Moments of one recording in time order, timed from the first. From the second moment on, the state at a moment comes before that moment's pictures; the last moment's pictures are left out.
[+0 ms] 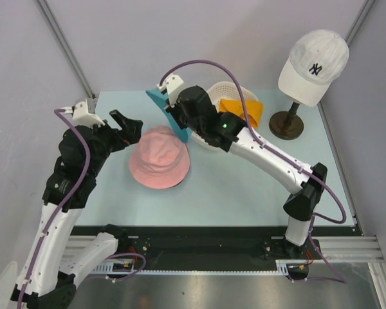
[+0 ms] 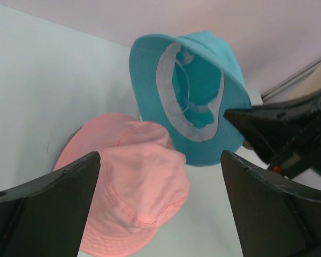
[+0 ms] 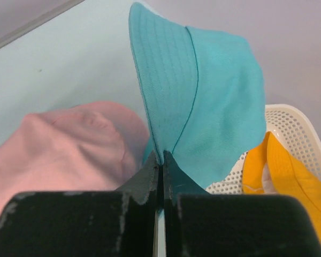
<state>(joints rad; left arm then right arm) -0.33 0.81 1.22 -0.58 -0.15 -0.52 0.93 1.83 2.00 -0.50 0.31 -0.11</state>
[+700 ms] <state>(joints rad) -0.33 0.65 1.03 -0.61 0.05 -1.09 1.17 1.64 1.71 -0.38 0.40 -0.24</state>
